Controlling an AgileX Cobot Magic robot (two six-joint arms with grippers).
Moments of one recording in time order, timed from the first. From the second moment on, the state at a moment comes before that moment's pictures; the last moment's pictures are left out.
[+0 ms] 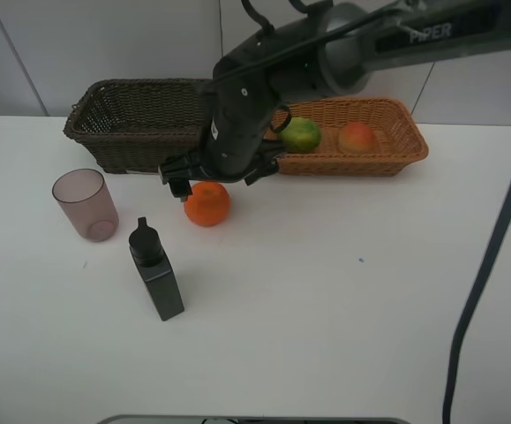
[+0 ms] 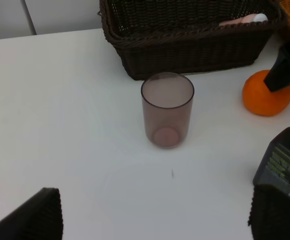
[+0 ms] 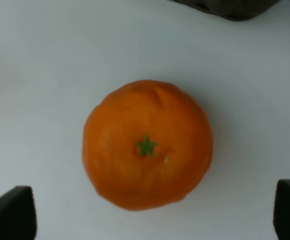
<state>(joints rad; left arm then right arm) -0.13 -0.01 -0.50 0.00 1.07 0.02 0.80 2.14 -1.54 -0.27 0.65 0.59</state>
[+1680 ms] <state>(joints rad) -0.13 -0.01 -0.50 0.00 1.07 0.02 0.79 2.26 -1.54 -0.37 0.41 0.62</state>
